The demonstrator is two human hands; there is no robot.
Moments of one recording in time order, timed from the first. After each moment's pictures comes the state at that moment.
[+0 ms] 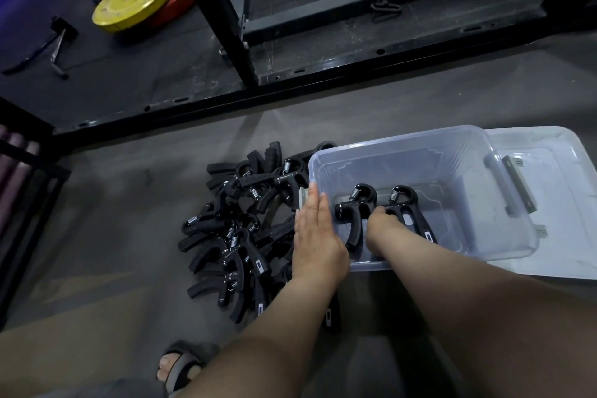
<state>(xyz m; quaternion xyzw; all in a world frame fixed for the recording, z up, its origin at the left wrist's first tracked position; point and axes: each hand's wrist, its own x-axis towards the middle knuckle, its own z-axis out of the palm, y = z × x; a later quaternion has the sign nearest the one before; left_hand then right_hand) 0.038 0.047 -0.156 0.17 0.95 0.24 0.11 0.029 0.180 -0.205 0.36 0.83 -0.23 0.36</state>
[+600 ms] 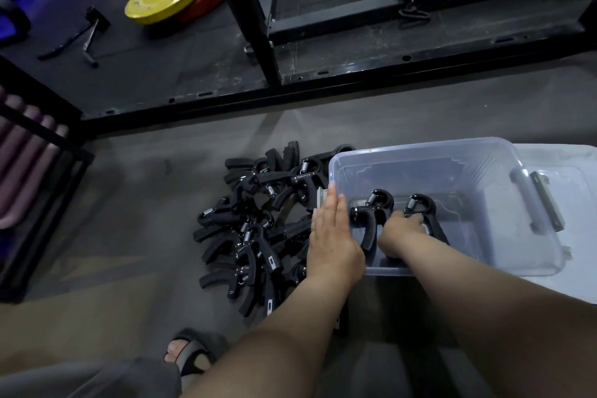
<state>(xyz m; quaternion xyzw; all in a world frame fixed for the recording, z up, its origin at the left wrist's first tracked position) 0.036 0.046 -0.162 0.18 0.95 0.24 0.11 0.029 0.182 -0.191 0.36 0.84 -0.21 0.34</state>
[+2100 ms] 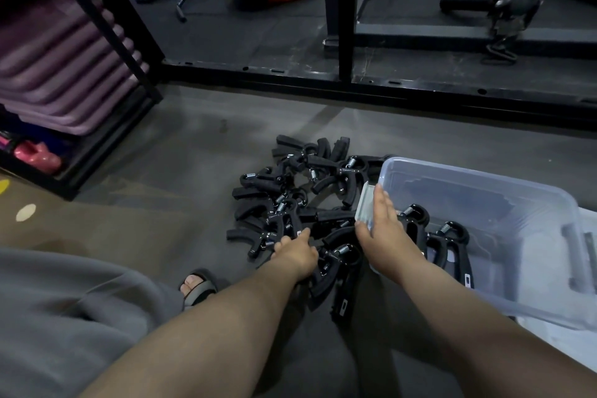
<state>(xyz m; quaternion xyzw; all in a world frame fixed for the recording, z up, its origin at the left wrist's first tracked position) 0.029 -0.075 -0.190 -0.11 0.92 0.17 0.34 0.050 0.114 -0.158 0.08 0.91 -0.38 0.13</state>
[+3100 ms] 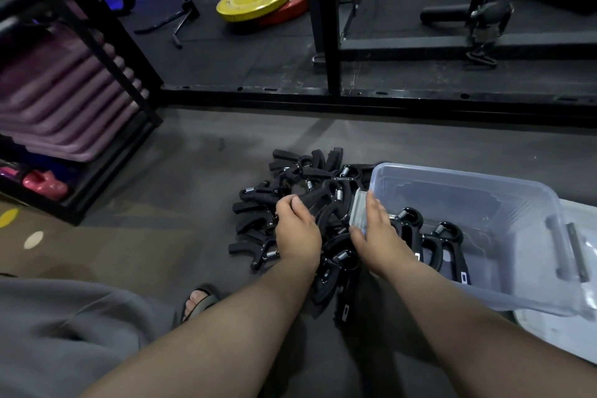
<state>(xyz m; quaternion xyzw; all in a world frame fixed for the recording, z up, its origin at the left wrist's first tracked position) 0.024 -0.033 -0.129 -0.22 0.85 0.47 -0.07 0.054 0.113 -0.149 0.10 0.90 -0.39 0.13</state>
